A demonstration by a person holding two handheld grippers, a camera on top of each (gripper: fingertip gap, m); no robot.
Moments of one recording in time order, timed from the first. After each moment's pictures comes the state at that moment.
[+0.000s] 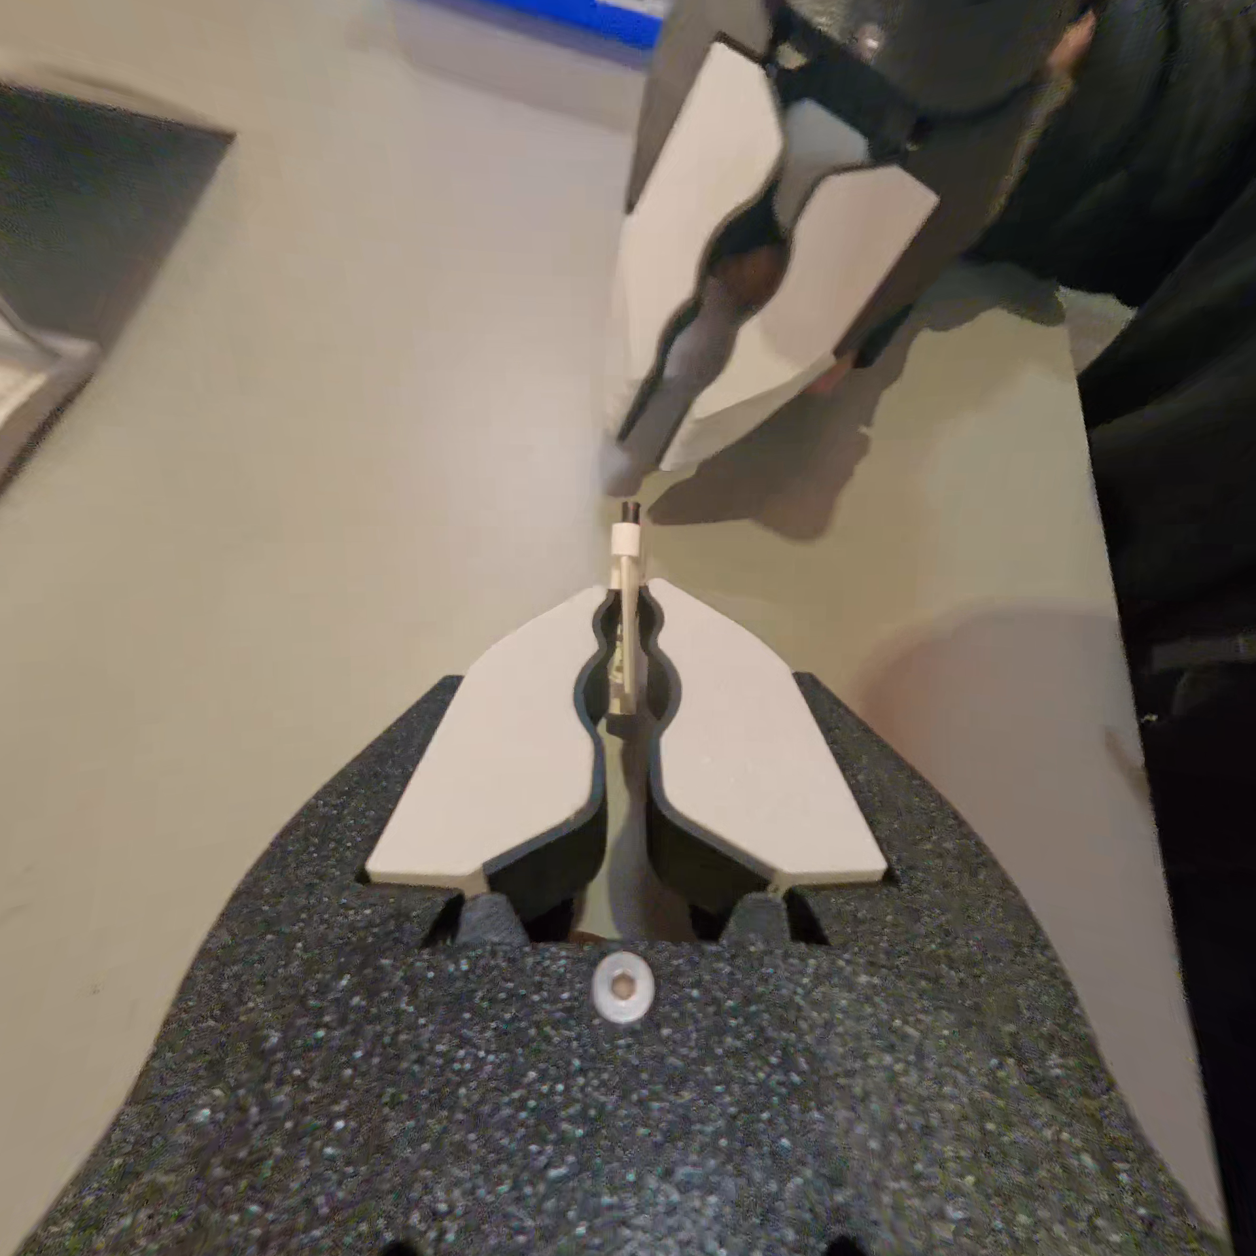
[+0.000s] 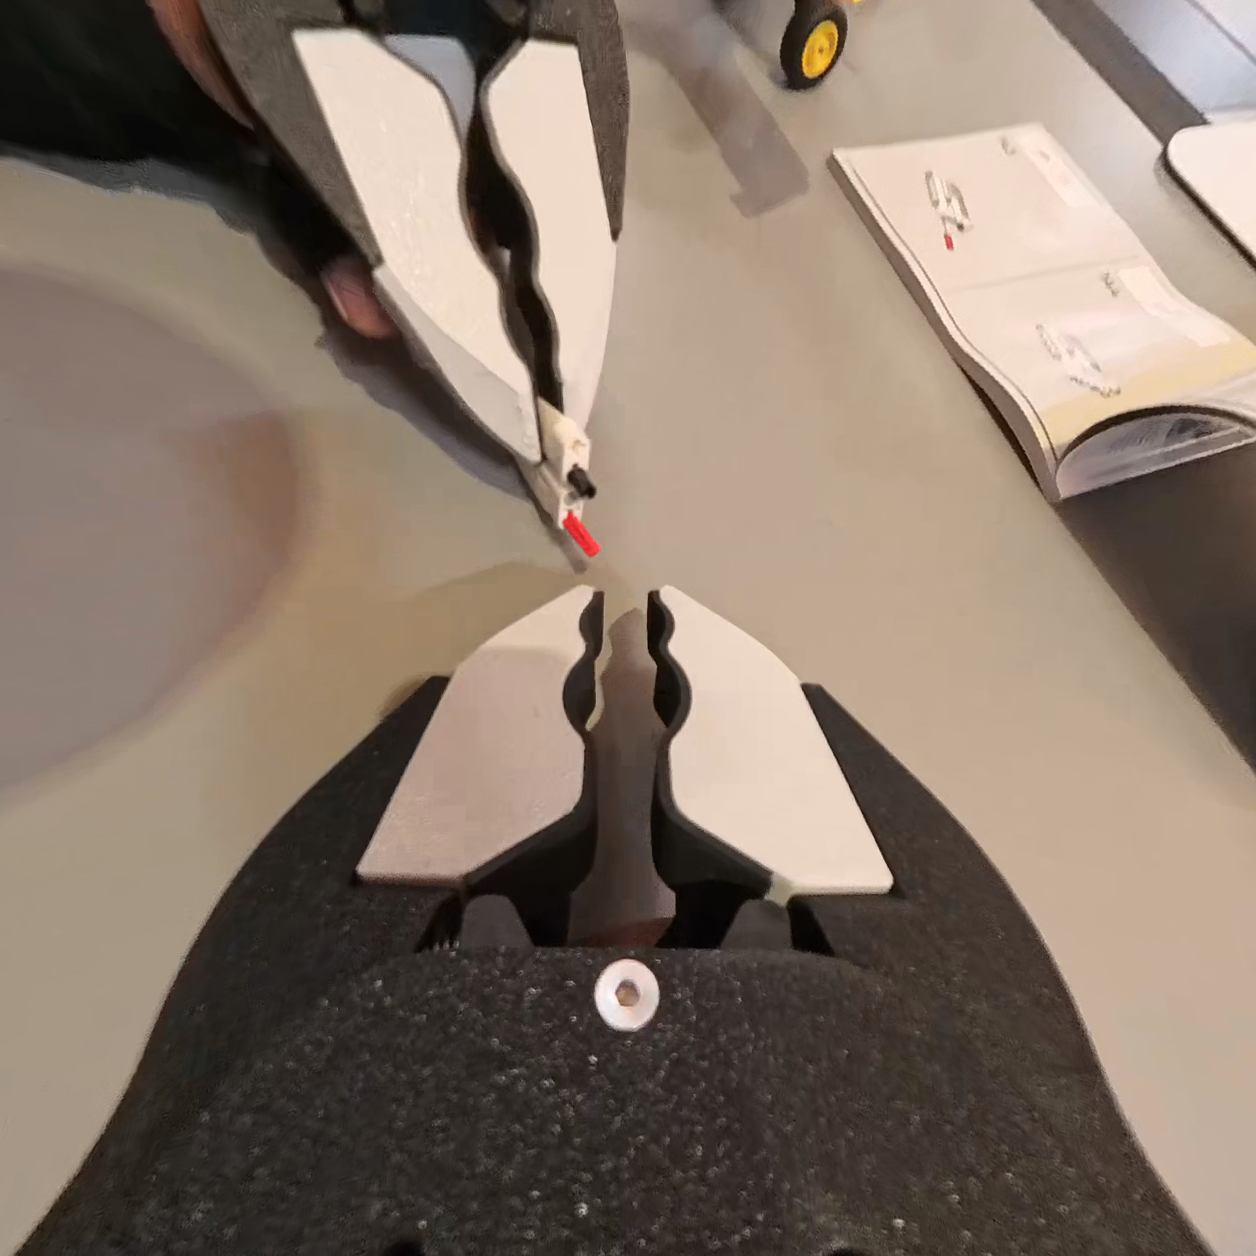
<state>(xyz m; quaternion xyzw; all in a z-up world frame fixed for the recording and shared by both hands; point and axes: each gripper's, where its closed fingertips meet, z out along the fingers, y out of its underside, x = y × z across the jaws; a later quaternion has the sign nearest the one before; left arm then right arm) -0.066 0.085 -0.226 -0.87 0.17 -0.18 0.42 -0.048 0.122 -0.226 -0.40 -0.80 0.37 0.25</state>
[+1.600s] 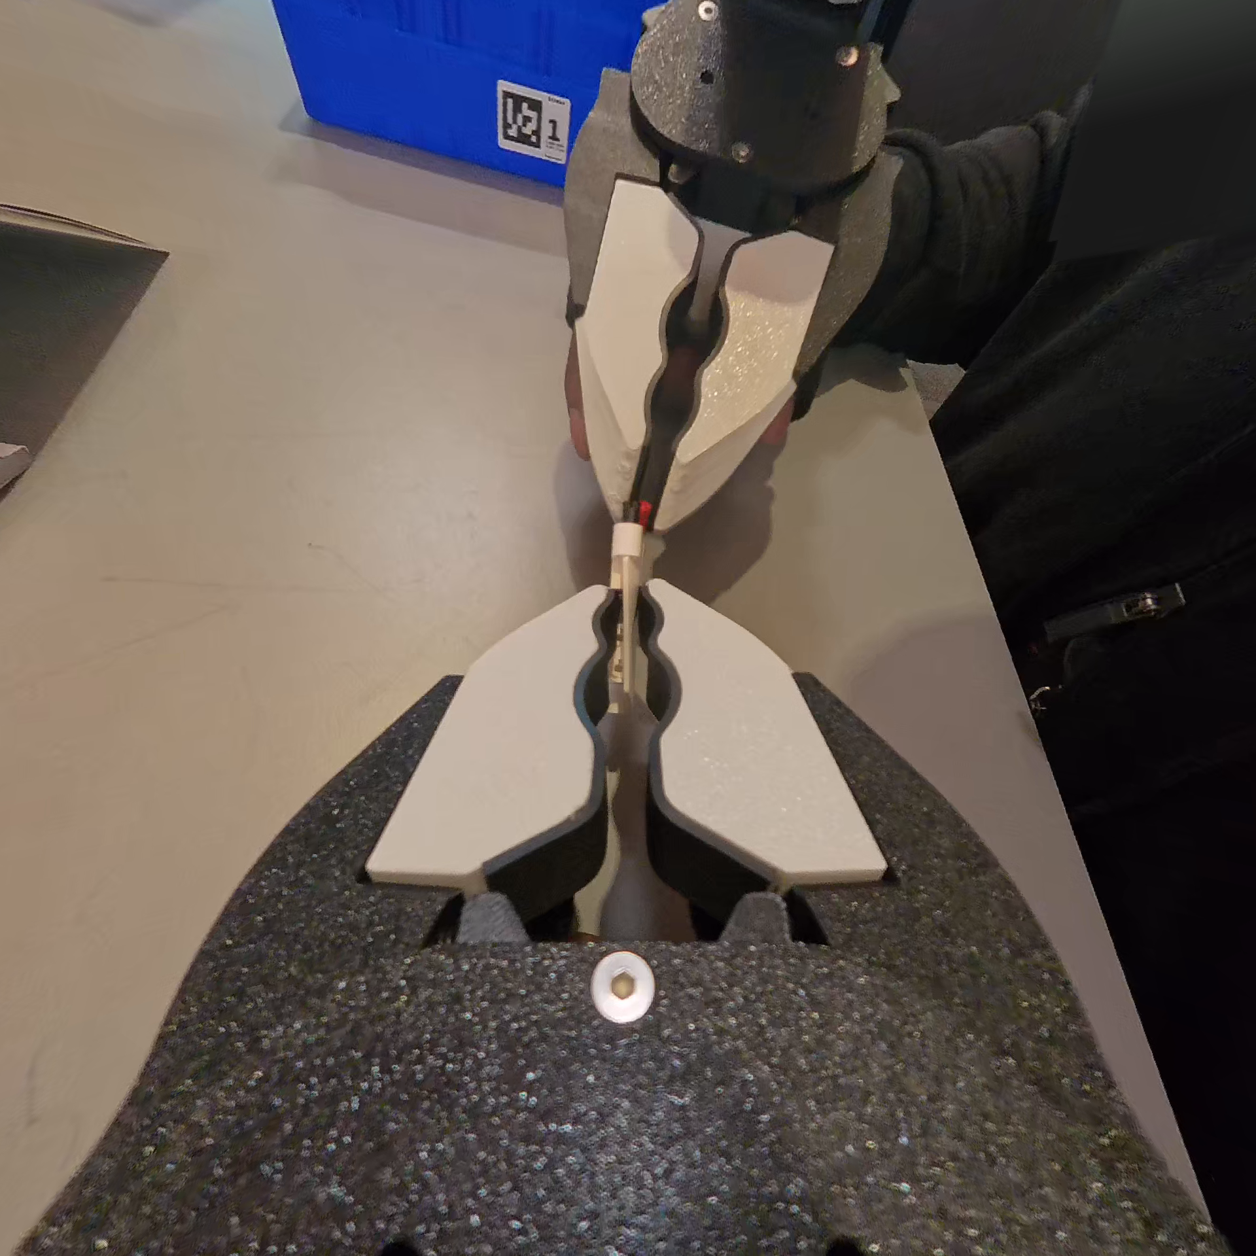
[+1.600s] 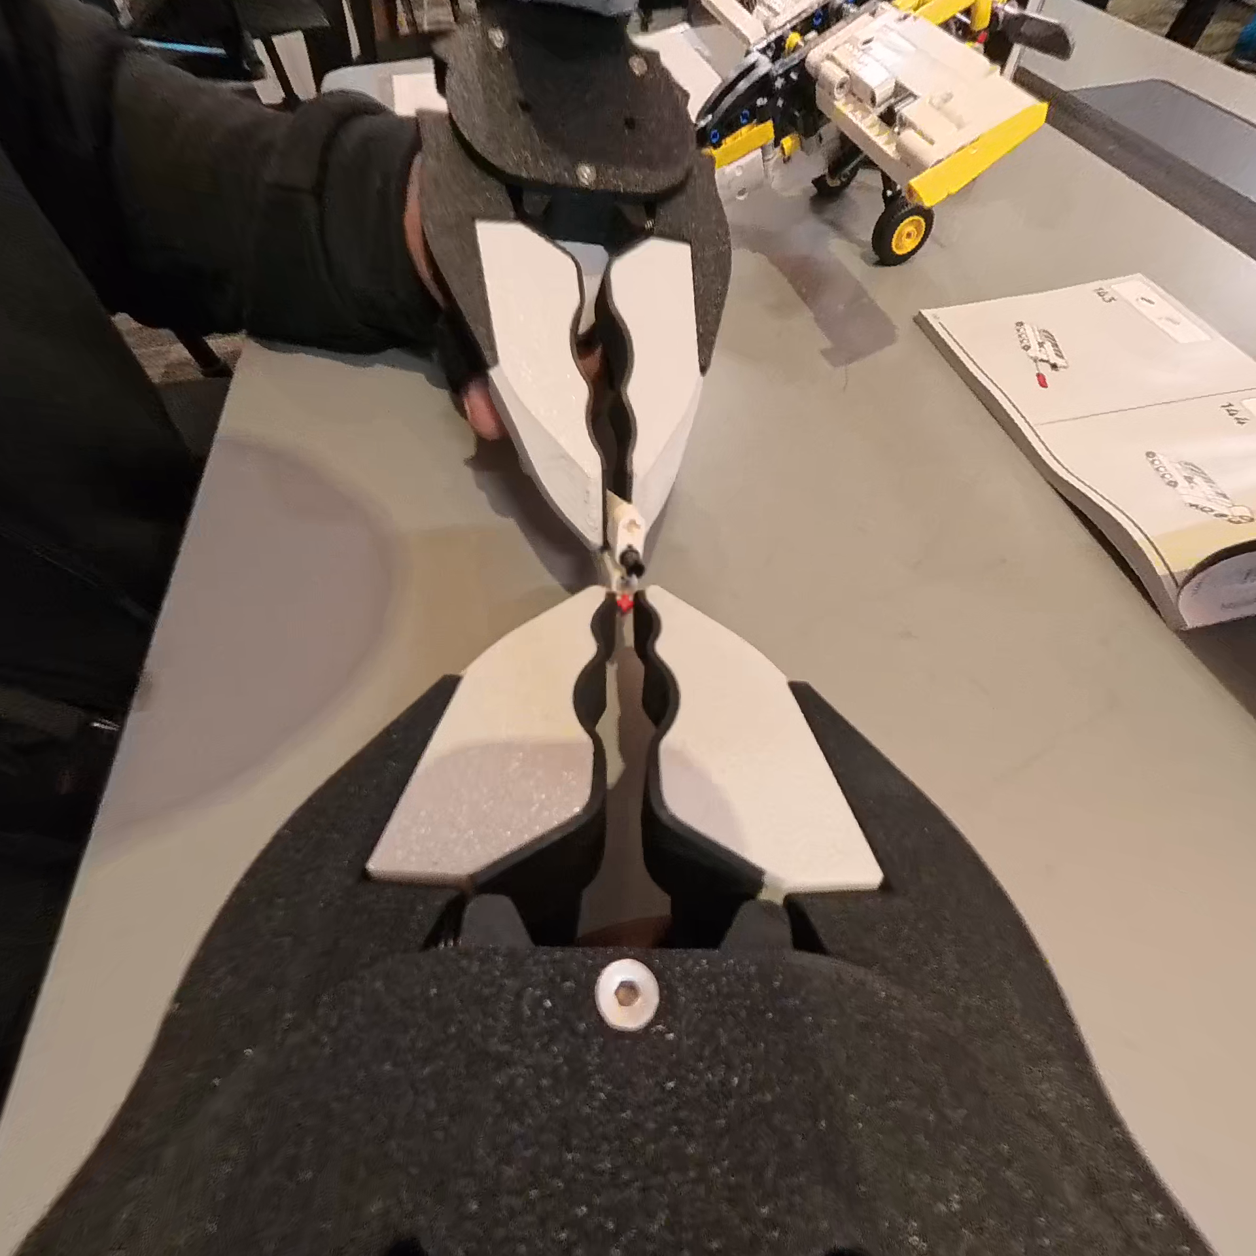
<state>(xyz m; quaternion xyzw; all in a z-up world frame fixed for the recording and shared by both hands) -0.054 0.082 -0.207 -0.83 0.20 -0.25 0.47 -0.049 0.092 -0.201 -0.36 -0.77 0.49 0.20</state>
